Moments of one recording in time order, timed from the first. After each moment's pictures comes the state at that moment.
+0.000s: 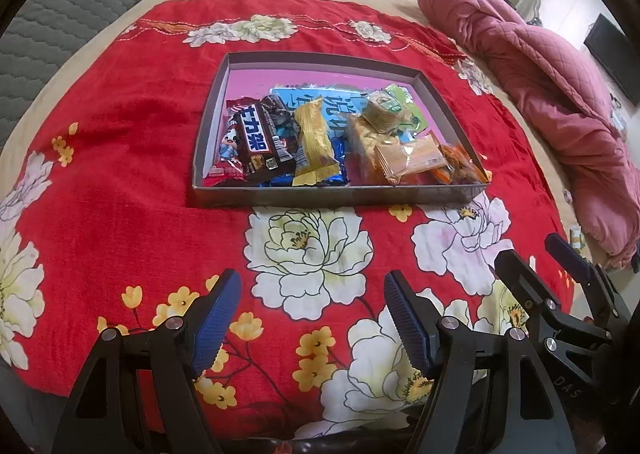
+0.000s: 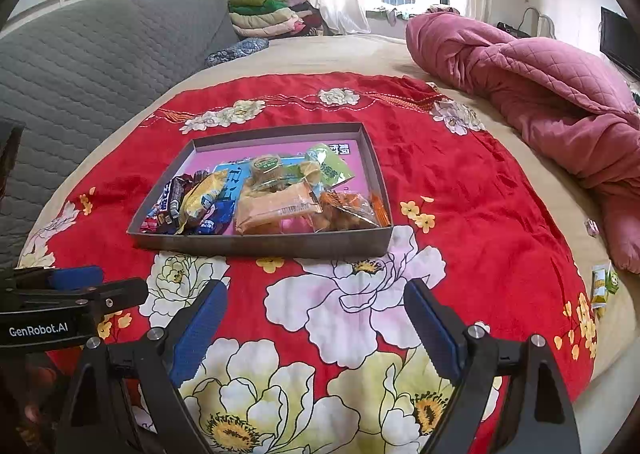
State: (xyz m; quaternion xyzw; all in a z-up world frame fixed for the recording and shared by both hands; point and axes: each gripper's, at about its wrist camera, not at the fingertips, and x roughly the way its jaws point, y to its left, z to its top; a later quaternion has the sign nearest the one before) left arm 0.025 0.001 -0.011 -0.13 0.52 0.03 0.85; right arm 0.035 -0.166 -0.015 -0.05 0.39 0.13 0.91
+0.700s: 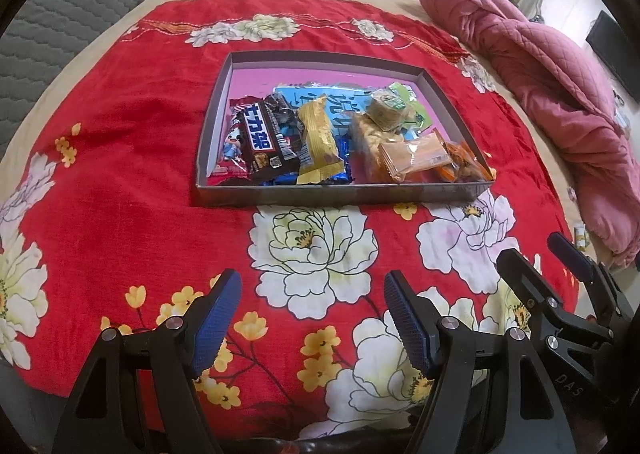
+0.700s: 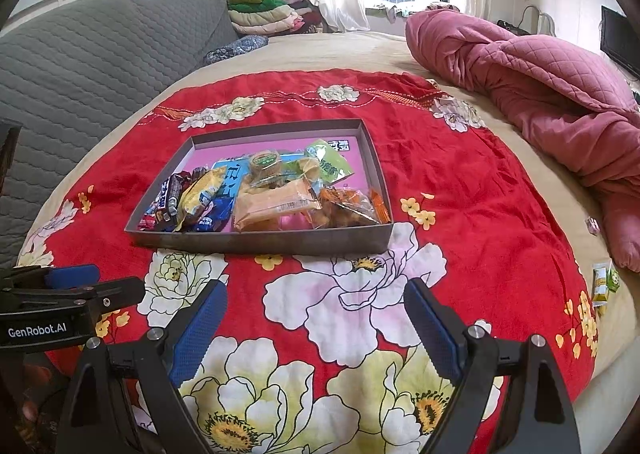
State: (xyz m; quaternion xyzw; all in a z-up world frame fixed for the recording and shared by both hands) left arm 0.024 0.003 -0.011 -0.12 0.52 0.04 0.85; right arm 0.036 -0.166 -0.017 -0.05 0.40 0.13 0.91
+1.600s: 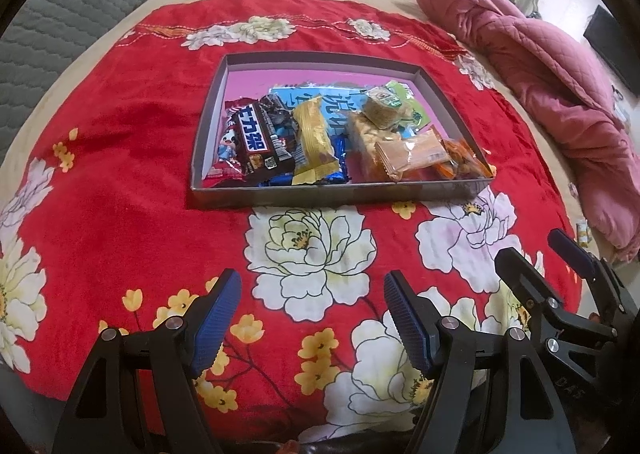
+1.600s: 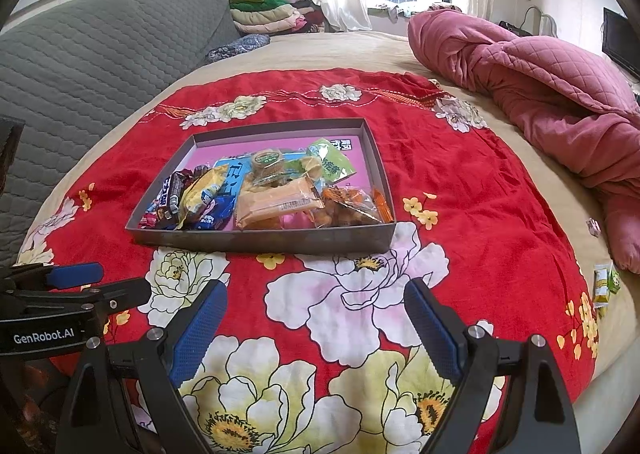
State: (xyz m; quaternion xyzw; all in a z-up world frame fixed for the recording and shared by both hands) left arm 0.026 -0.003 -0.014 -0.11 0.52 0.03 0.85; right arm 0.036 -0.165 -0.020 -0.05 0.40 0.14 0.91
